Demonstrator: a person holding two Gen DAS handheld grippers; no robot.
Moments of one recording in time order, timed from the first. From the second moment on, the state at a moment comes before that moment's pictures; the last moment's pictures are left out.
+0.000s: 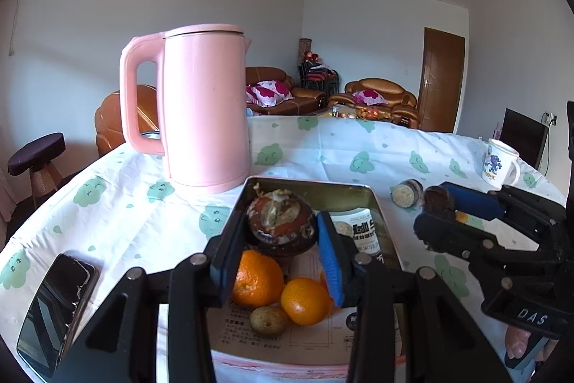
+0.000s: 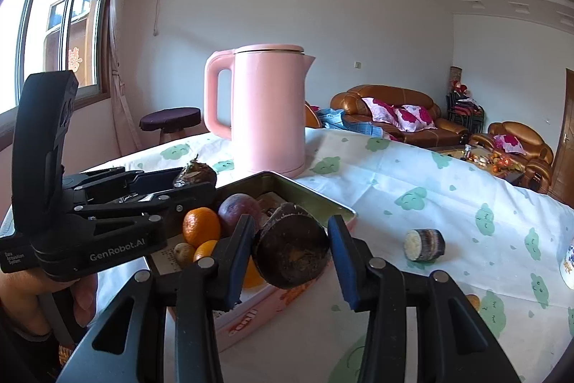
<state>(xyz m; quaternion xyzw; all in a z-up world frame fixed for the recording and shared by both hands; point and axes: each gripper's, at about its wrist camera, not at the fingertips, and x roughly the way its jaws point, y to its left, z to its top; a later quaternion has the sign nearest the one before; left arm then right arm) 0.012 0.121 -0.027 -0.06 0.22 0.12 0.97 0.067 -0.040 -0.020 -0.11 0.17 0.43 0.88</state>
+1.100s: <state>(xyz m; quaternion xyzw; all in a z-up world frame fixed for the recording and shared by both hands) 0.012 0.130 -0.035 -0.05 0.26 0.11 0.96 0.053 -0.005 -0.034 -0.16 0.20 0.47 0.84</state>
